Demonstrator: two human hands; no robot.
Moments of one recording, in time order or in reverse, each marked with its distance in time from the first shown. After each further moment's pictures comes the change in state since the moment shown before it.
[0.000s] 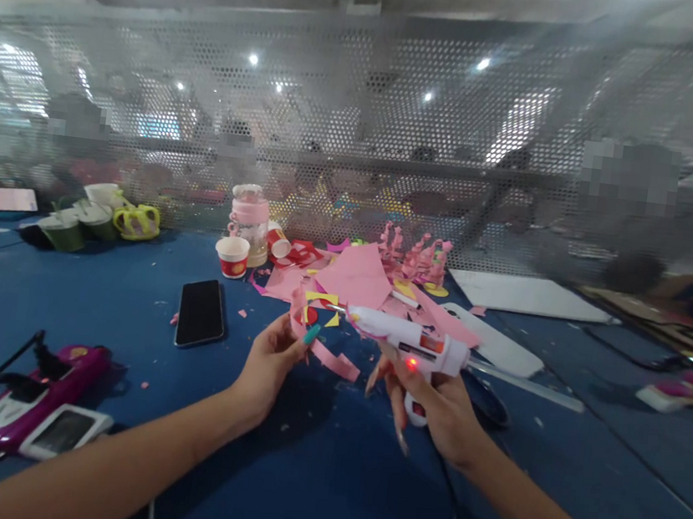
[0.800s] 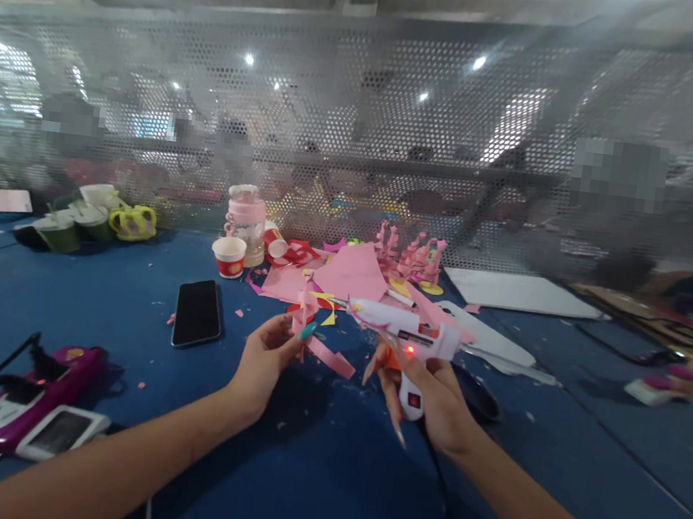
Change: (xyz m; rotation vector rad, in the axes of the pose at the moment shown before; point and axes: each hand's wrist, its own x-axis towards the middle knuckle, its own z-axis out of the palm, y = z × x) left_hand -0.002 0.007 0.002 -0.066 0.093 -0.047; right_hand 0.003 0.001 0.000 0.238 -0.015 0.042
